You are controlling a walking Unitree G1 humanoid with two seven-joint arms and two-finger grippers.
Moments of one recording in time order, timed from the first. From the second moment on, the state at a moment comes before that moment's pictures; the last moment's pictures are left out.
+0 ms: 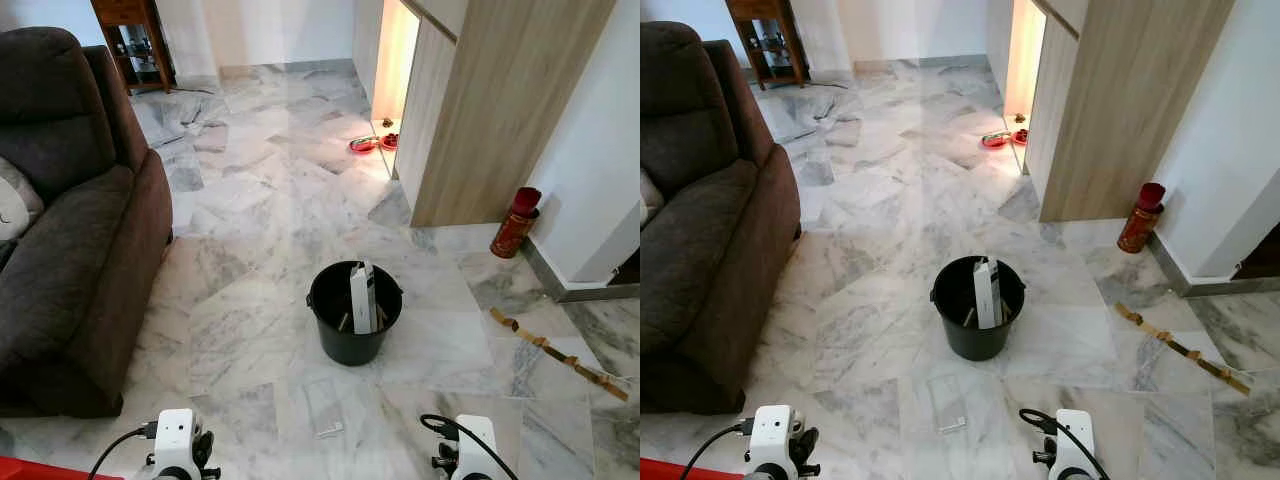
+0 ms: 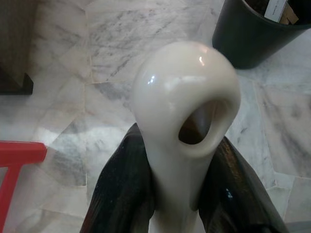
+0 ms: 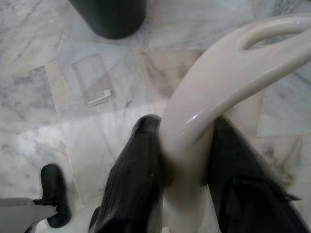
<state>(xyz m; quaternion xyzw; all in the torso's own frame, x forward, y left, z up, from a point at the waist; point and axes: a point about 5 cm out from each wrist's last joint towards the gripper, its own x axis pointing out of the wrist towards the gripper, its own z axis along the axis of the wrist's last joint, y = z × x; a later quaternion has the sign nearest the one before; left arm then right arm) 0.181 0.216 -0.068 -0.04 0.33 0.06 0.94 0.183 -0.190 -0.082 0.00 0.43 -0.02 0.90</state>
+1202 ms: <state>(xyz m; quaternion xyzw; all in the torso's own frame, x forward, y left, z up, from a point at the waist) 0.135 0.275 -0.070 -0.01 0.35 0.16 0.92 0.190 -0.181 -0.070 -0.24 0.31 0.01 0.92</state>
